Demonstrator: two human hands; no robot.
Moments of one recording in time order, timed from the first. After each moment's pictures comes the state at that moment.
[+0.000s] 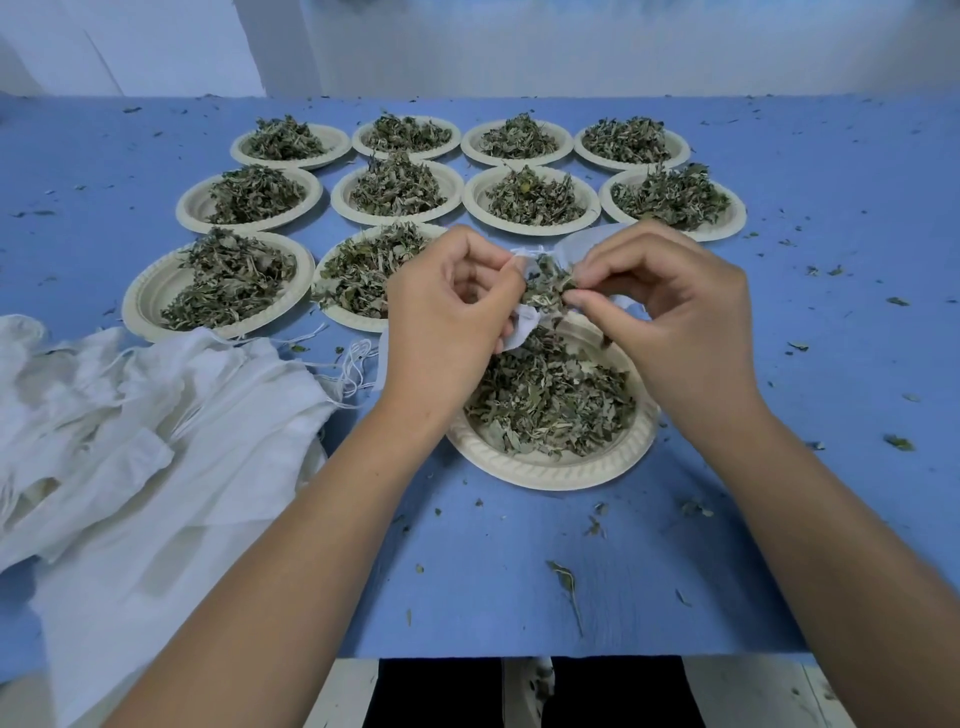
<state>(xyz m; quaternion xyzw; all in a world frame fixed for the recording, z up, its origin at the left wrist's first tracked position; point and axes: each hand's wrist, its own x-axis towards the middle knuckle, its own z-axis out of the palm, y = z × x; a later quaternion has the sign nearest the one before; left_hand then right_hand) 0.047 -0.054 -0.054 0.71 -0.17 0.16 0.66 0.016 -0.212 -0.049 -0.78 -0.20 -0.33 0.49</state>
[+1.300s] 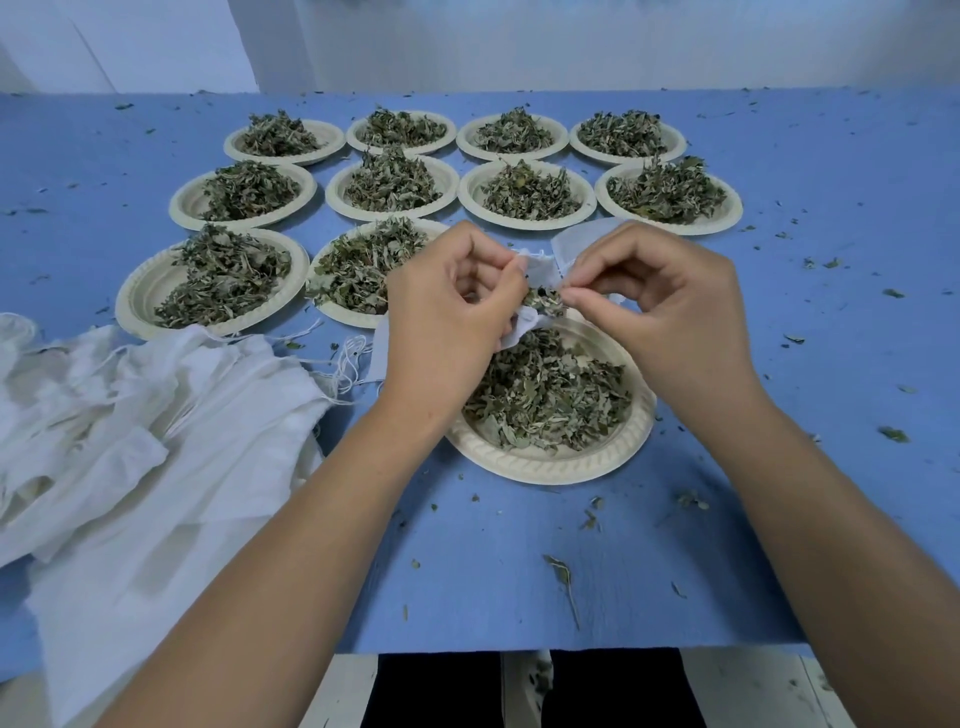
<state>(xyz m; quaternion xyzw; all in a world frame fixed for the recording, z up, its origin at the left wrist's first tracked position) 0.046 -0.058 -0.055 0.73 -0.19 0.17 0.63 0.018 -0.216 -0.050 -0.78 -0.19 -0.27 0.53</state>
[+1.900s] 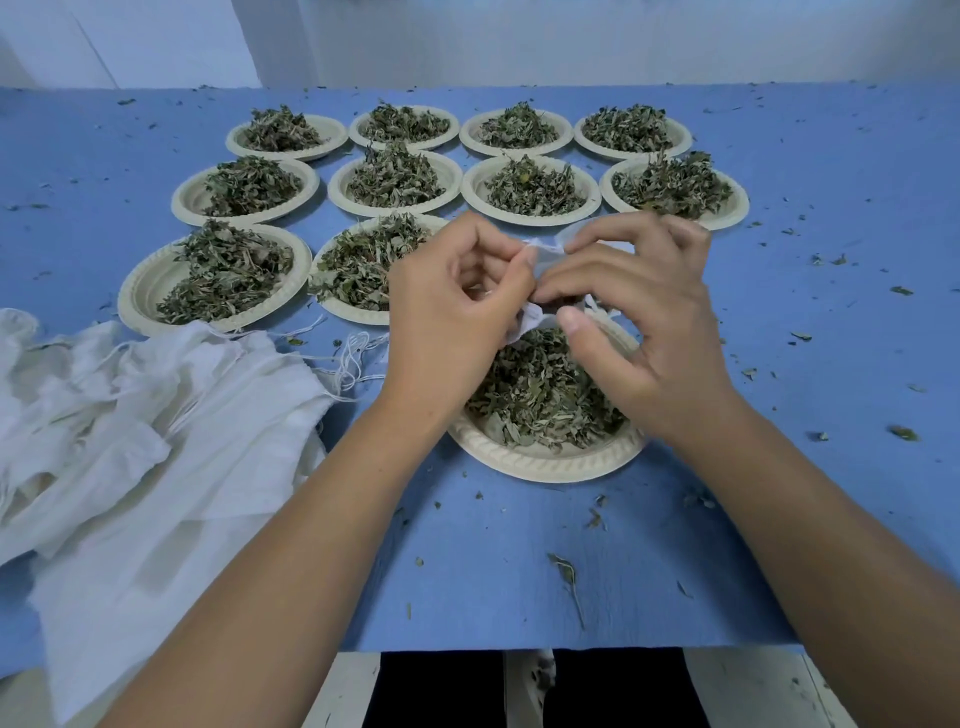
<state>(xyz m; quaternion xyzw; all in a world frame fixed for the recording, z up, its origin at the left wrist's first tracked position) 0.045 -0.057 -0.053 0.71 -0.21 0.19 0.64 0.007 -0.203 -0.046 -0.86 -0.24 -0.37 0.27</state>
